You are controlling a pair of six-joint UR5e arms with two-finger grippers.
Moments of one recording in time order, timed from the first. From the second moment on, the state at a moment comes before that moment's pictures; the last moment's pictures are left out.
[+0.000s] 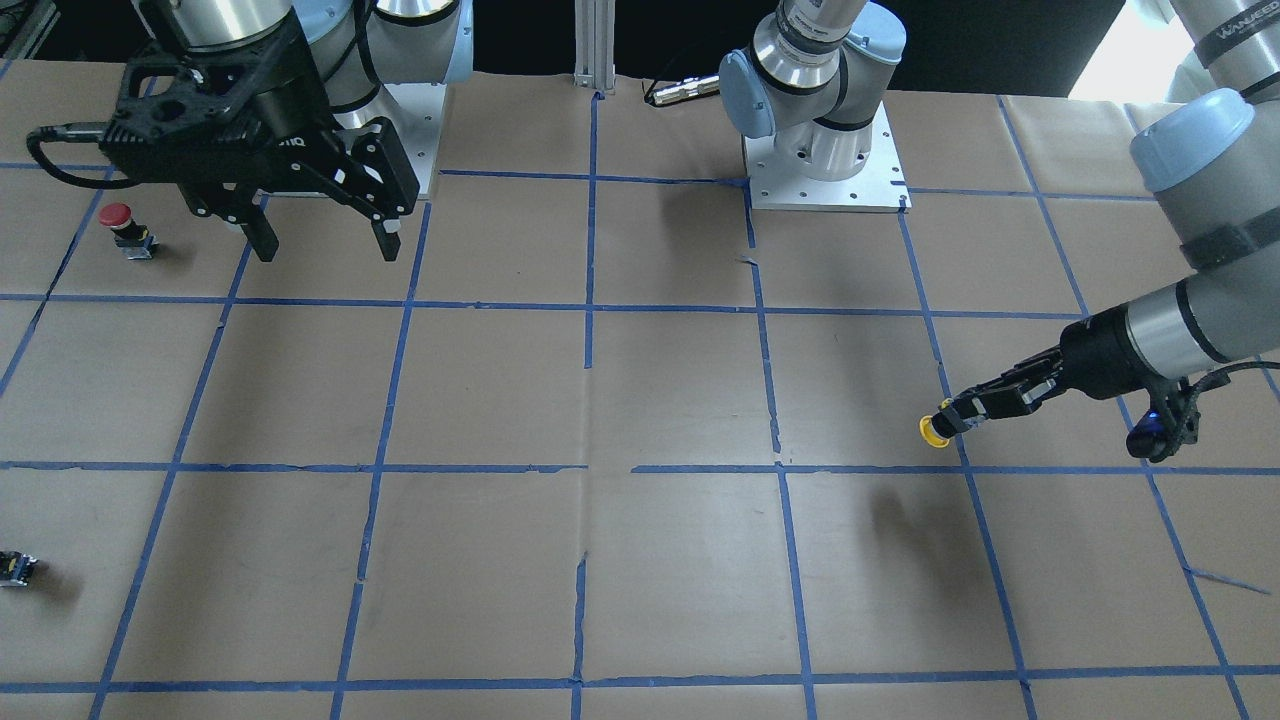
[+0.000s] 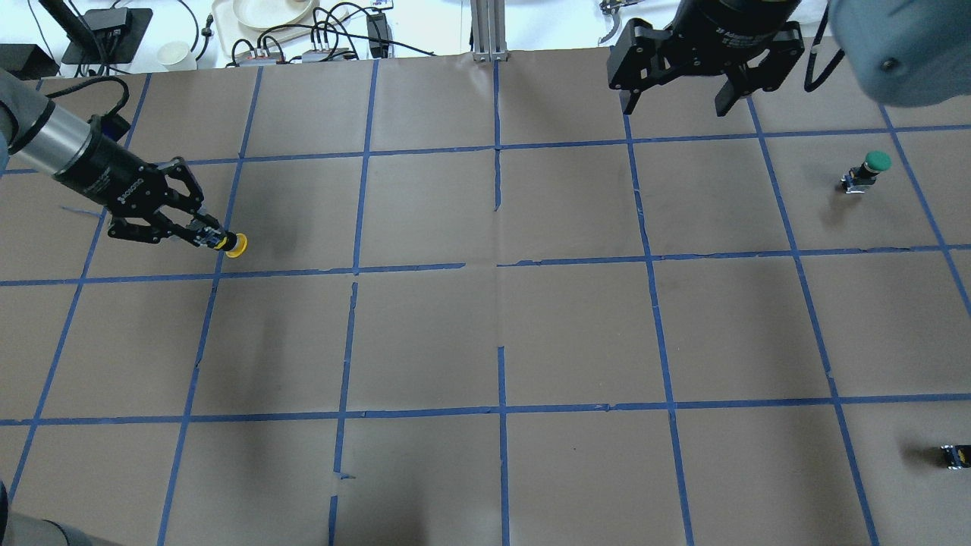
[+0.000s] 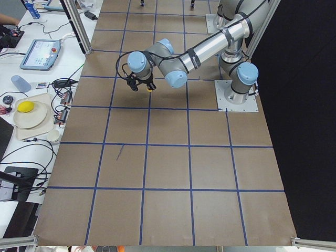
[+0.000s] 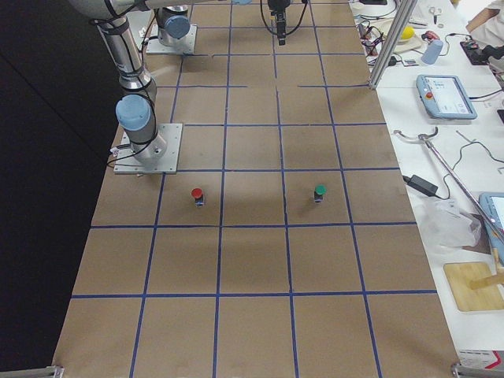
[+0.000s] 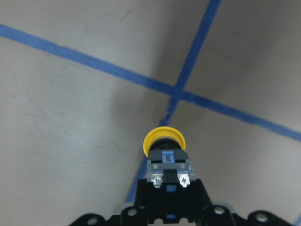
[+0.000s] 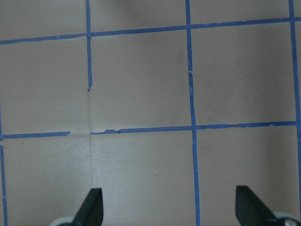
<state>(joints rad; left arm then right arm) -1.11 -1.84 -1.62 -1.61 1.17 -0.10 1.62 -1.55 1.45 -1.63 -1.48 0.11</state>
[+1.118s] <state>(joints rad) -1.39 -1.80 -1.59 -1.95 0.21 -0.39 1.29 -1.58 1.58 -1.35 -0.48 0.12</state>
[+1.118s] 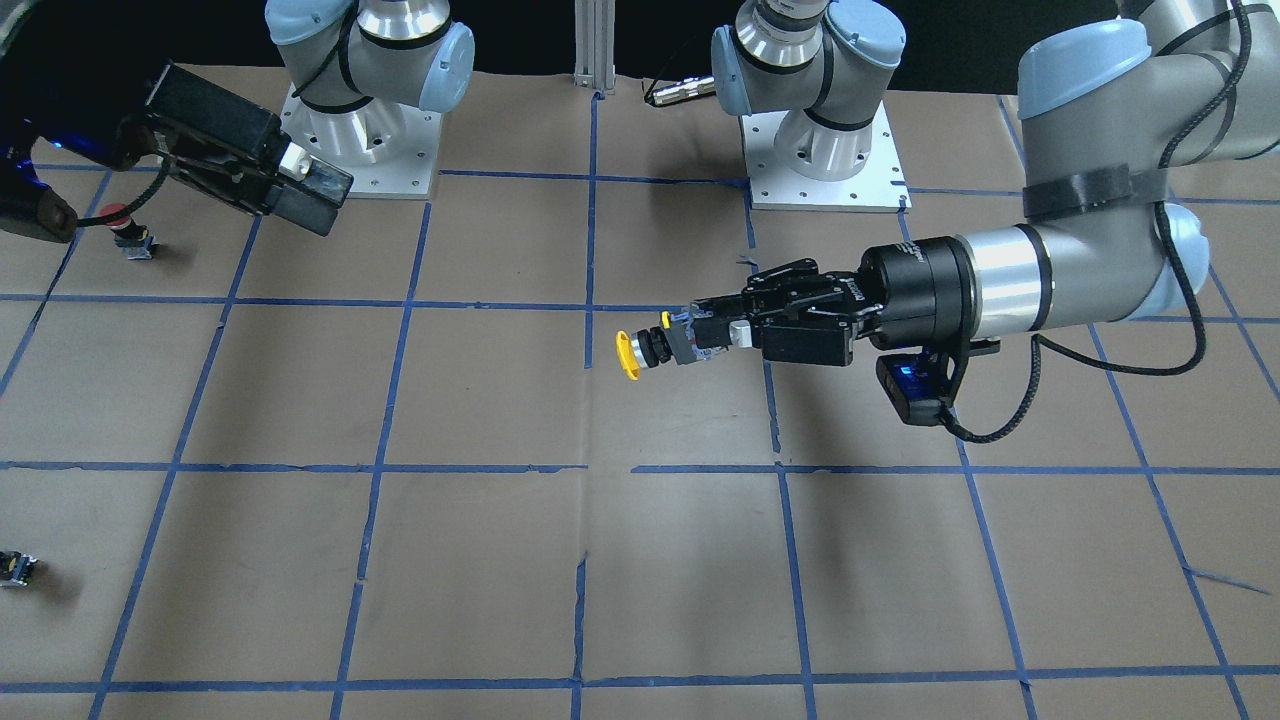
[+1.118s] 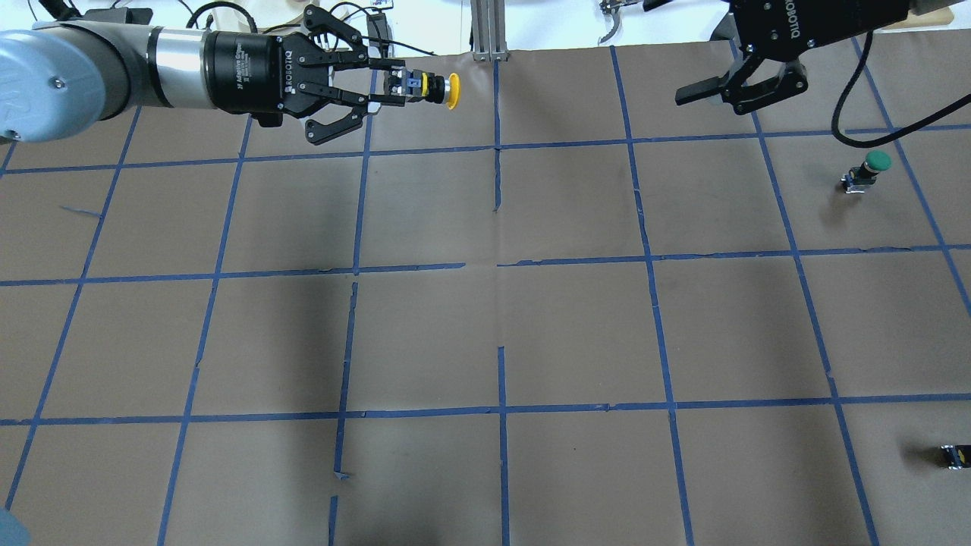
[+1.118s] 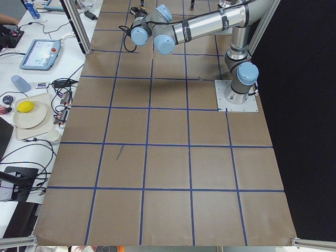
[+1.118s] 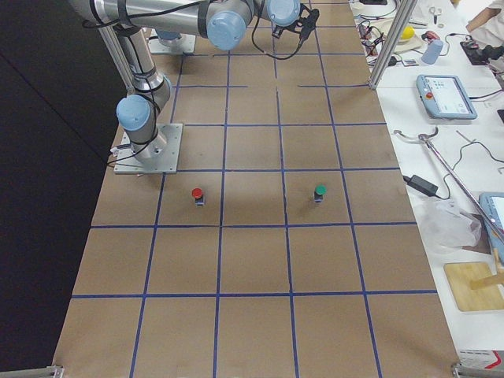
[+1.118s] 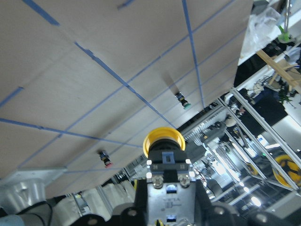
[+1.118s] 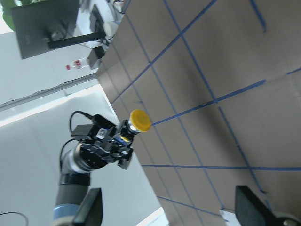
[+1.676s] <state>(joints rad) -1.49 -1.73 -1.61 -1.95 -0.01 -0.55 1.32 -1.59 1.73 -1.42 -0.19 0.09</state>
